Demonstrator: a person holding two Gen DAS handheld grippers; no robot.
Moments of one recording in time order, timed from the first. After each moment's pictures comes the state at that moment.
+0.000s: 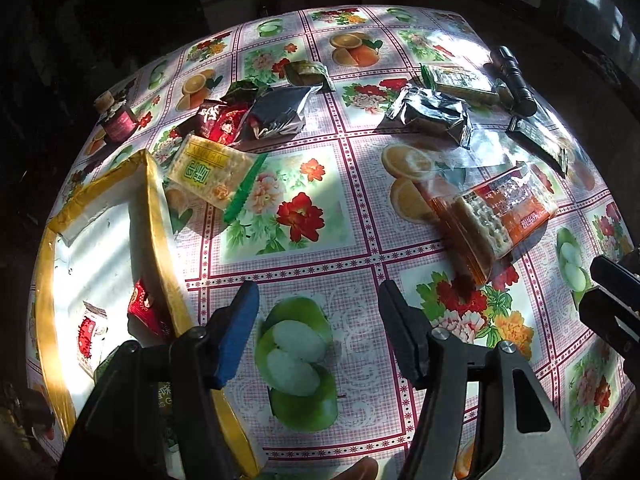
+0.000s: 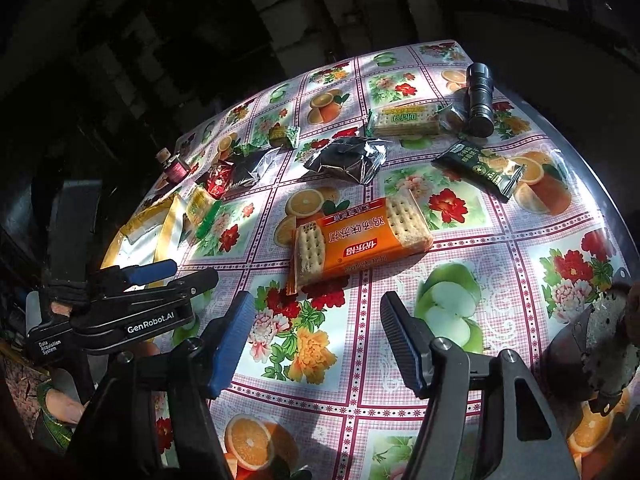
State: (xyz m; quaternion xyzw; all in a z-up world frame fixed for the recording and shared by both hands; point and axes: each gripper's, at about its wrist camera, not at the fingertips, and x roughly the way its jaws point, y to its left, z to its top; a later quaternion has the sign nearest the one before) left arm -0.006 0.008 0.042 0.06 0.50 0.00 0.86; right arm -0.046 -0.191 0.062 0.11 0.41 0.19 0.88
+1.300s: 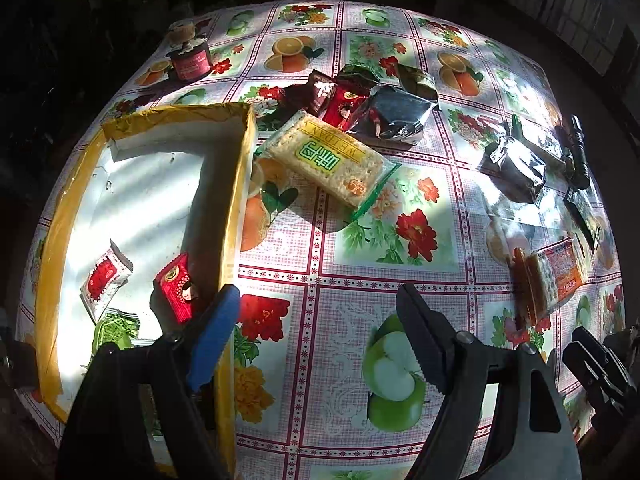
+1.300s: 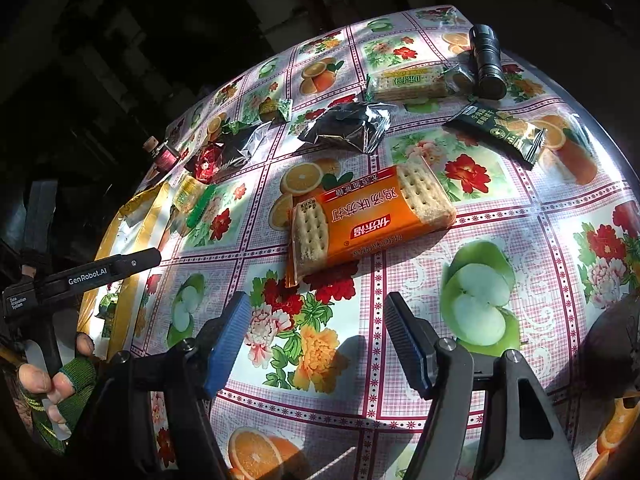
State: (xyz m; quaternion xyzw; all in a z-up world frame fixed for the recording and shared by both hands) left arm 0.006 0.096 0.055 -0.07 0.53 0.07 0.85; right arm -0.020 -0.177 0.030 0.14 0.47 0.18 0.85
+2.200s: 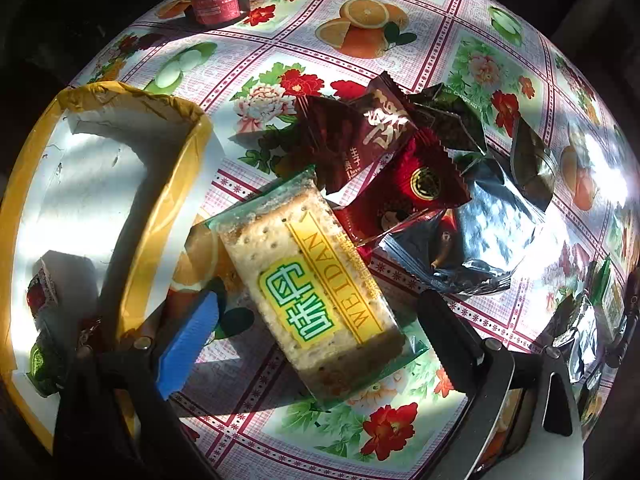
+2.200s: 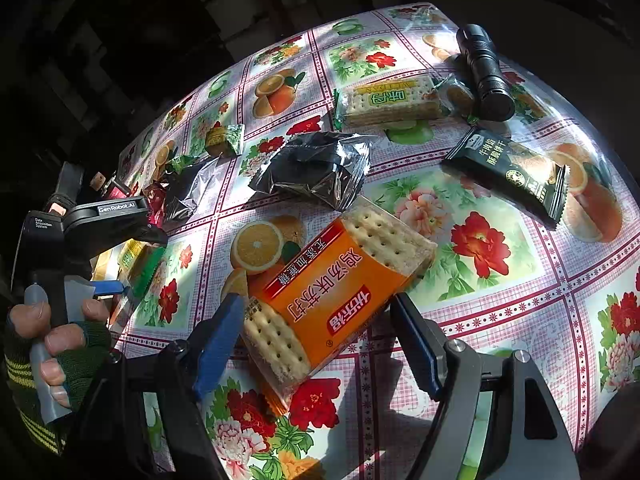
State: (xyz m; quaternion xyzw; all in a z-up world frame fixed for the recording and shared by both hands) left arm 0.136 0.111 0.013 -0.19 0.57 0.21 0.77; right arm 0.050 -0.159 0.022 0.12 0.46 0.10 0.88
